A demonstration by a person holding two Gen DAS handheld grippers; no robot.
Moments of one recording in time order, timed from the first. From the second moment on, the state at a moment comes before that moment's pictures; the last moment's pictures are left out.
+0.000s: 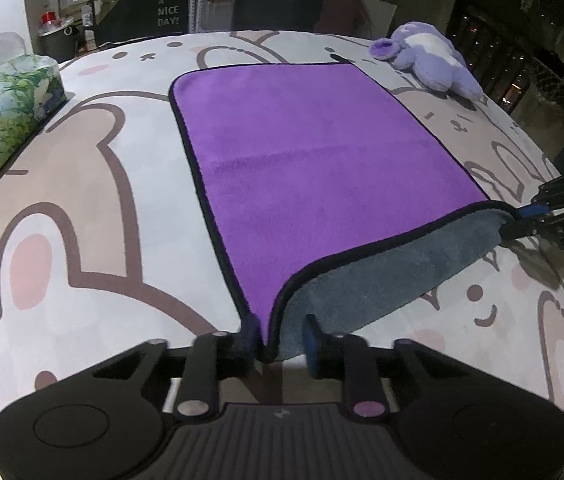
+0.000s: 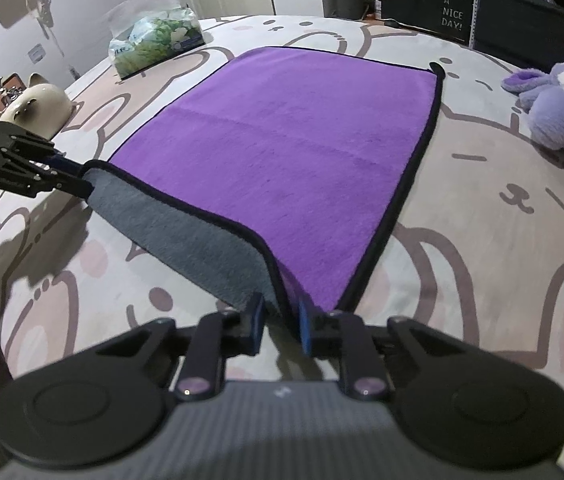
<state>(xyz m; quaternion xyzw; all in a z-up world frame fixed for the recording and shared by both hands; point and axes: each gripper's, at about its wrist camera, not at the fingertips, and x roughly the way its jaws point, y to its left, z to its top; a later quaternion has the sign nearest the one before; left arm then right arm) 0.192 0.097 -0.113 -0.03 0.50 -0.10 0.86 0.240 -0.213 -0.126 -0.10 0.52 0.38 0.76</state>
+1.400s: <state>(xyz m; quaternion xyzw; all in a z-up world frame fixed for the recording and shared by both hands) 0.260 0.096 -0.047 -0.02 0.35 -0.01 0.94 0.307 -0.207 -0.076 -0.02 0.41 0.29 0.87</state>
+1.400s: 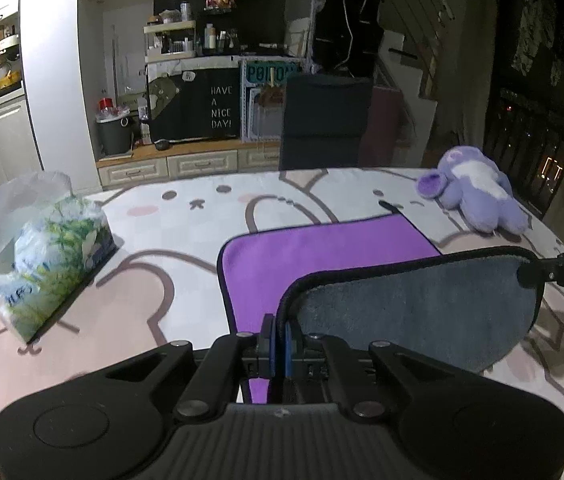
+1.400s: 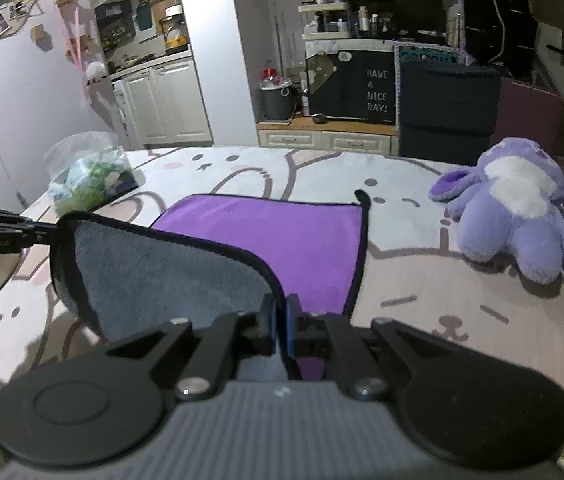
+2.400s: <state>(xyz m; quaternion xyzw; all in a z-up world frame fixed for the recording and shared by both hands) 0.381 0.136 -0.064 -0.02 0.34 0.01 0.94 0.427 -0.157 -0.094 -0.03 0.37 0.26 0.89</state>
